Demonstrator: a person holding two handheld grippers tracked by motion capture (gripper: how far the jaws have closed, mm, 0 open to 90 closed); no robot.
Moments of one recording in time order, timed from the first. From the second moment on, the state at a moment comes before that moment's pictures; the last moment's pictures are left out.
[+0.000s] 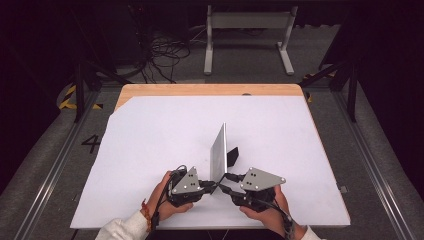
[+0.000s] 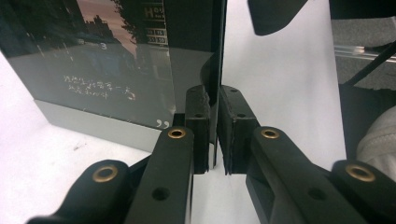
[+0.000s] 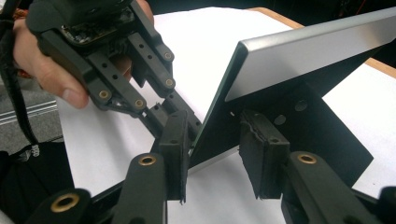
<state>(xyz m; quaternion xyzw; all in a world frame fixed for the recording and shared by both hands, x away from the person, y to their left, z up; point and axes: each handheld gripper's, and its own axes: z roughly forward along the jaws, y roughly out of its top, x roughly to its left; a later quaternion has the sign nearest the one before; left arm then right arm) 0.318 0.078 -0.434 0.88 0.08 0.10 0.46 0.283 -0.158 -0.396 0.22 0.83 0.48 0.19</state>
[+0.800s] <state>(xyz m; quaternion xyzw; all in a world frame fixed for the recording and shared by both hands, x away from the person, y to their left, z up) 0.320 0.062 -0.442 0.87 0.09 0.11 0.47 0.300 -0.159 -0.408 0.28 0.82 0.47 0.19</state>
